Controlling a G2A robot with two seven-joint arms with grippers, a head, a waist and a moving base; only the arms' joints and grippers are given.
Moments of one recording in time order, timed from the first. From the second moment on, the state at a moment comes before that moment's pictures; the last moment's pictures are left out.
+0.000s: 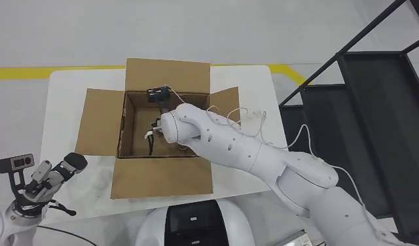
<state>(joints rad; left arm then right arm) 1.86 -1.07 -1.92 -1.63 -0.84 -0.64 -1.11 -0.52 -1.58 0.37 -1.14 -0.48 0.70 0.82</state>
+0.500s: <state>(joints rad) 1.86 -1.07 -1.92 -1.63 -0.84 -0.64 -1.11 -0.46 -1.74 0.32 -0.85 -0.43 0.65 0.82</state>
